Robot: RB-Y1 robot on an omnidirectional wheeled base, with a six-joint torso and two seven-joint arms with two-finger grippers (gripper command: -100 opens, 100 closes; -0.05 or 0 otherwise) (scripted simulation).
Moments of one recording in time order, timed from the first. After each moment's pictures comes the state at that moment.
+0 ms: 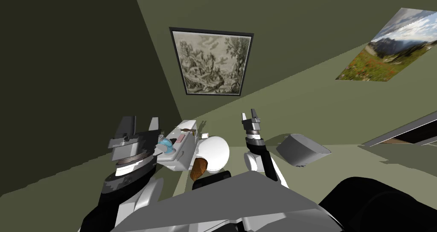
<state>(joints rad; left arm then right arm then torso) 0.52 0.03 -0.04 -2.39 -0.05 -0.60 0.01 0.49 0.04 0.01 -2.37 0.04 -0.42 -0.17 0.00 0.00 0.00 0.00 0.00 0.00</state>
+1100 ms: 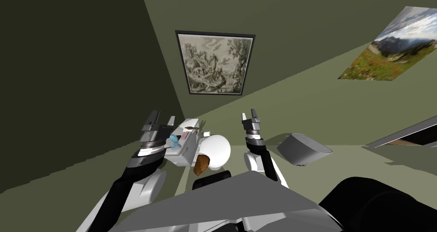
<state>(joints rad) 0.40 0.17 -0.08 -2.37 0.01 -0.35 0.09 0.49 0.04 0.01 -2.37 0.04 -0.42 -0.17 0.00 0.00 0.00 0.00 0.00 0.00</state>
